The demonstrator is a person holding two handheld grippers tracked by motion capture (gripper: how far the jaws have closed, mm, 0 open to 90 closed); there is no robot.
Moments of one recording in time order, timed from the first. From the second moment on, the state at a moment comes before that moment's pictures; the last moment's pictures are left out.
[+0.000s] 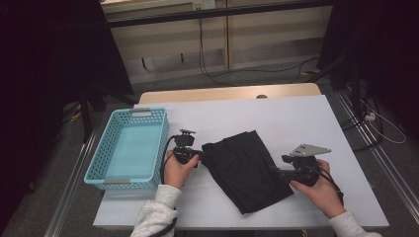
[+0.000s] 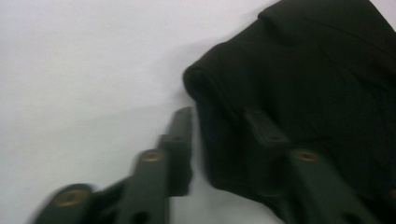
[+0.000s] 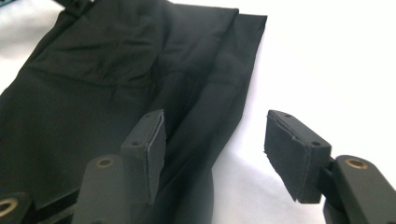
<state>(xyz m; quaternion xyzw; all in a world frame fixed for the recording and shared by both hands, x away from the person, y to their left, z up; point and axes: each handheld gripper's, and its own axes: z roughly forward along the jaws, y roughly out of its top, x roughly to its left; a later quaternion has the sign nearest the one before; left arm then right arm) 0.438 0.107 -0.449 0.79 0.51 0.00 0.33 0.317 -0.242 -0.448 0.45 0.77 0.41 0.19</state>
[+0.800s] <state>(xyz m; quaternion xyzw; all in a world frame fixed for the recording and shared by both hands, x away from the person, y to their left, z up) 0.442 0.111 -0.447 0.79 0.51 -0.02 0.35 0.424 -0.190 -0.446 0.46 0.78 0.39 0.17</state>
